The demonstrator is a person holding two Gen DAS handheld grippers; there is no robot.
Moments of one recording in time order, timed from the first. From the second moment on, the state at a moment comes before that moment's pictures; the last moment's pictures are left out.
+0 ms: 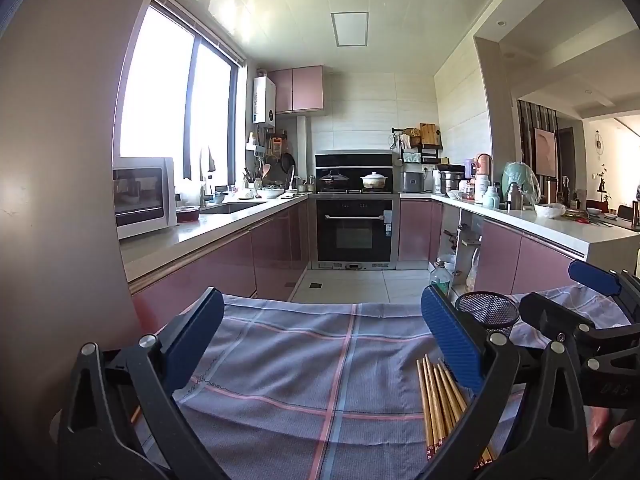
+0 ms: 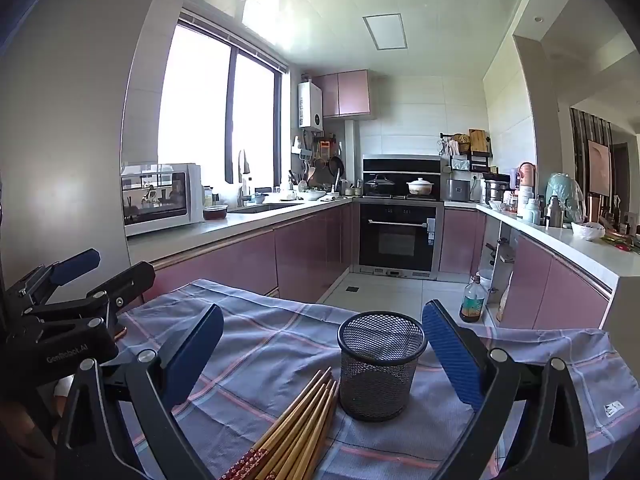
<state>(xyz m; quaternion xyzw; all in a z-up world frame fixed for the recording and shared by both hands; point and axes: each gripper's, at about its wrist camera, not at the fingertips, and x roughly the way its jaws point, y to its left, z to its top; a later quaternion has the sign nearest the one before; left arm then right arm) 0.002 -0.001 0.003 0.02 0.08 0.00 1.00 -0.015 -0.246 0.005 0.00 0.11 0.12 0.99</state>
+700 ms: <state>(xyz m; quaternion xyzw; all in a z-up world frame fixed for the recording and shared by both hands) 0.000 -0.001 0.001 0.02 0.08 -0.01 1.00 -0.015 -0.247 0.005 0.00 0.10 0.12 0.99</state>
